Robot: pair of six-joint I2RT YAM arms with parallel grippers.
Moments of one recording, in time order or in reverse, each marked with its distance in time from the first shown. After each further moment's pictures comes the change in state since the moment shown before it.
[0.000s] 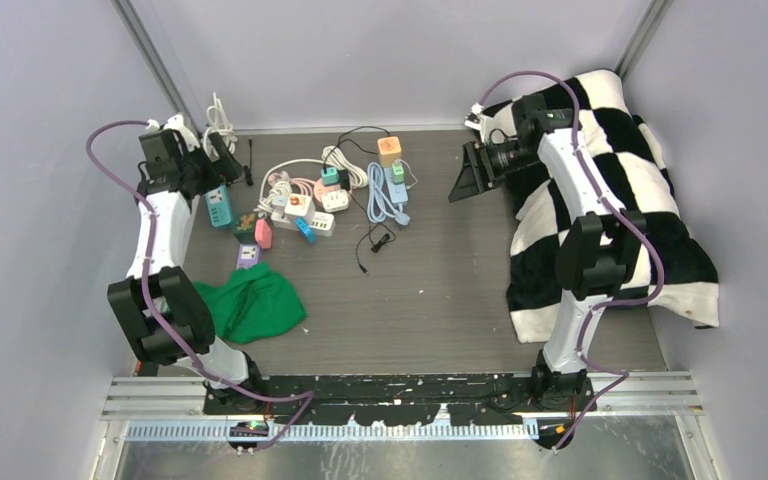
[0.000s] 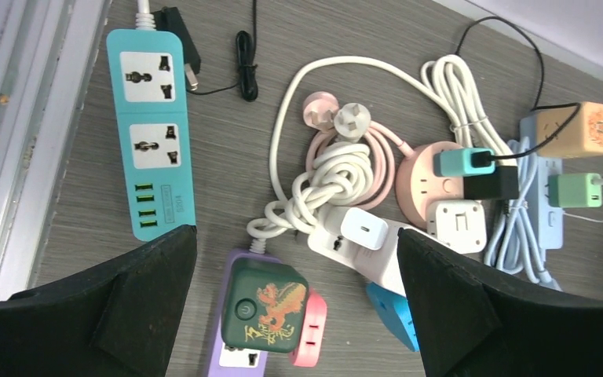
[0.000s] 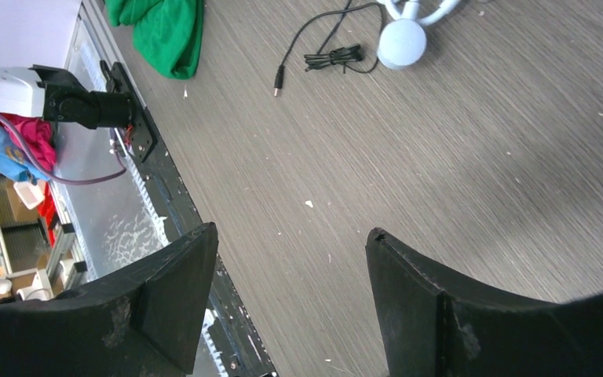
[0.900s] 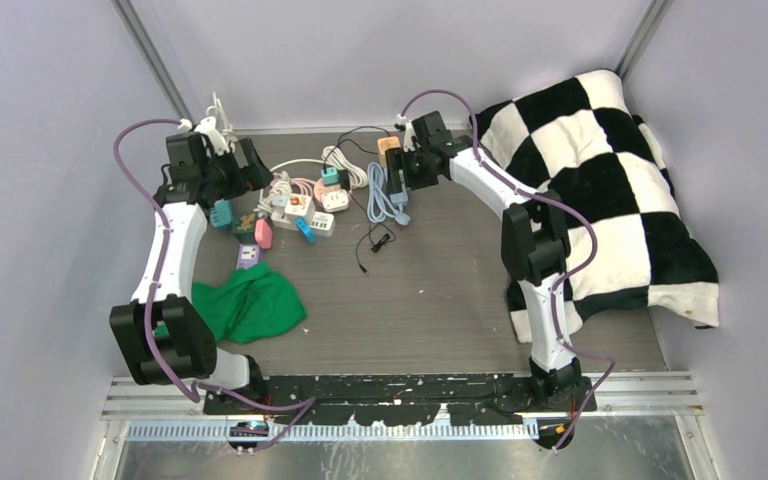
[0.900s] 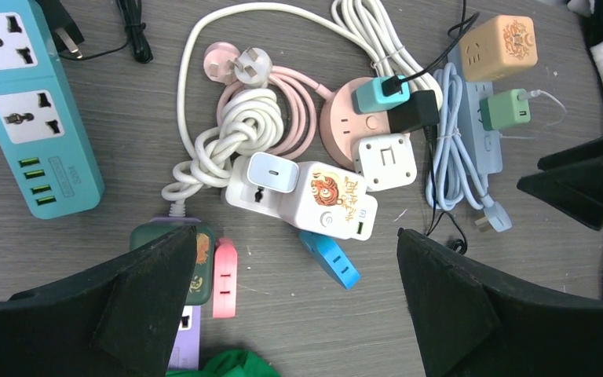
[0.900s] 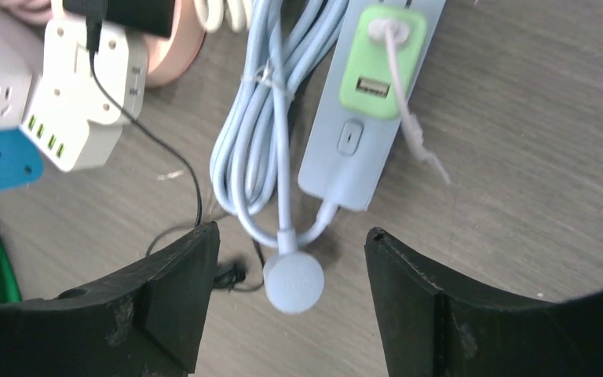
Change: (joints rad) left arm -0.149 -0.134 -0.065 -0.064 0.032 -0.016; right arm 0.357 0.274 0.068 0.579 0.650 0.525
